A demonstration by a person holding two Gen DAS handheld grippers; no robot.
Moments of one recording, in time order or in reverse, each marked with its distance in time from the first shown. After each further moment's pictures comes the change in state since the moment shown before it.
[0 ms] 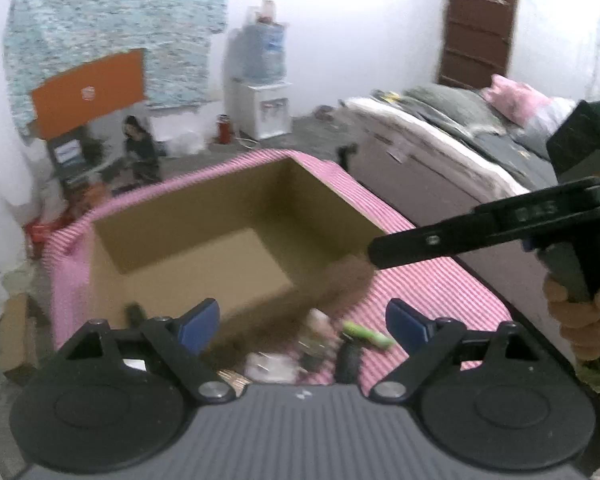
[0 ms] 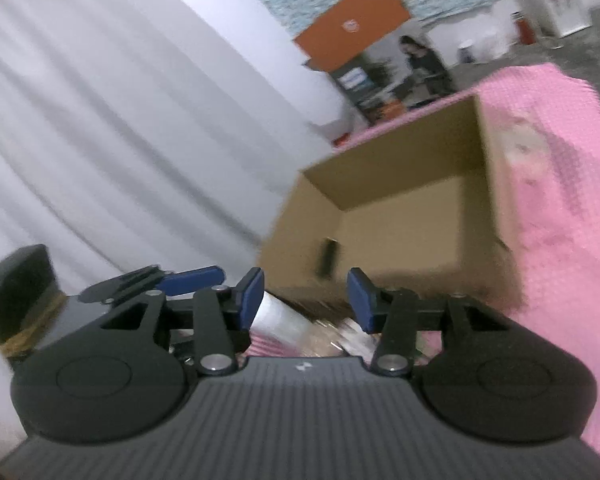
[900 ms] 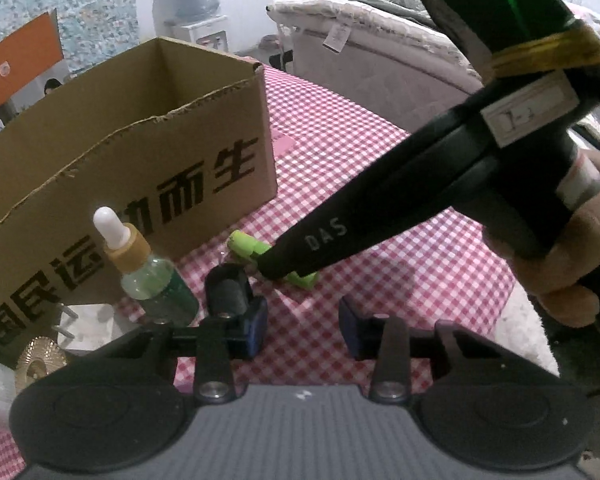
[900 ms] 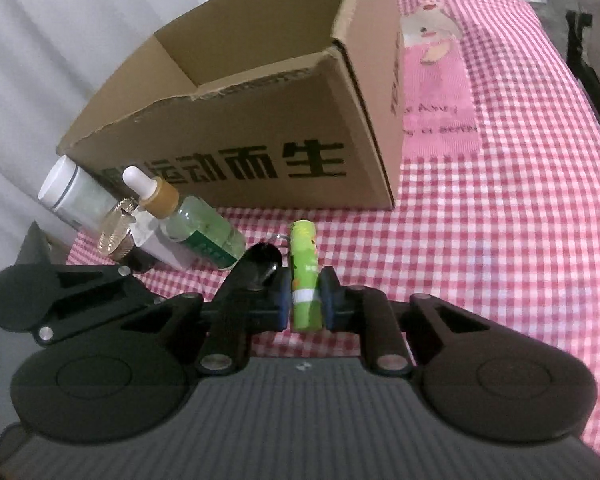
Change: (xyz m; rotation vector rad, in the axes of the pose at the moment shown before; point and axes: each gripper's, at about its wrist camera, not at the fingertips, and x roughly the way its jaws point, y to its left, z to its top) left arm 0.141 -0.079 -0.064 0.142 0.185 -0.058; right arm 0.109 -0.092 -0.052 -0.097 0.274 -0.323
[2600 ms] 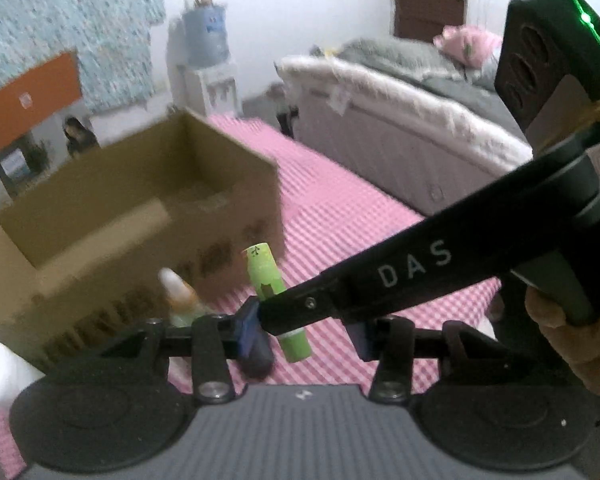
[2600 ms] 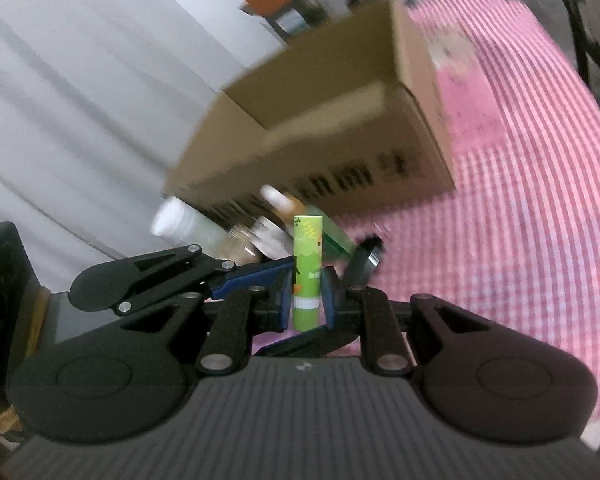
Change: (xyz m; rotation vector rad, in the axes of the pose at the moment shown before) left arm -0.080 0.004 0.011 -0.020 -0.163 0.025; right arm -0.085 0.044 -0.017 0.116 -0.122 0.189
